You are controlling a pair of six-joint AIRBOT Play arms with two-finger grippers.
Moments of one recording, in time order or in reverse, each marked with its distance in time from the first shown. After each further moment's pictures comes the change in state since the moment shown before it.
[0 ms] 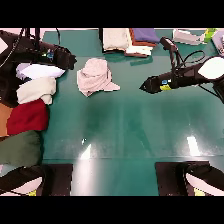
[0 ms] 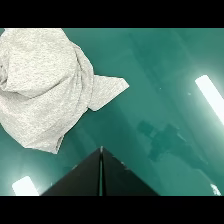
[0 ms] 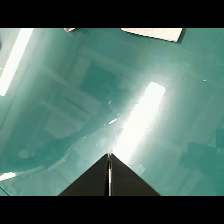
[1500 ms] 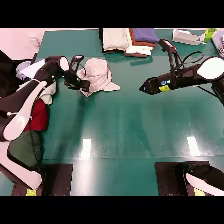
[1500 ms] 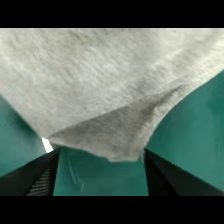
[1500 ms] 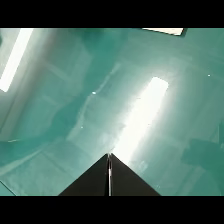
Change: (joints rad) left arm 0.104 -0.615 -0.001 0.046 0.041 -0.071; right arm 0.000 -0.008 -0.004 0.008 0.011 0.000
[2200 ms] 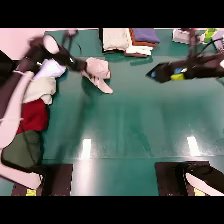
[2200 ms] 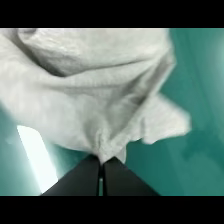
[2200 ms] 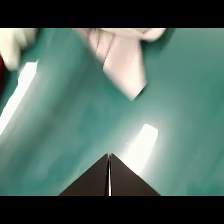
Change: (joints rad) left arm -0.010 0.190 0.258 -0.010 -0.016 0.097; right arm -0.063 0.098 0.156 -0.001 -0.011 0.001
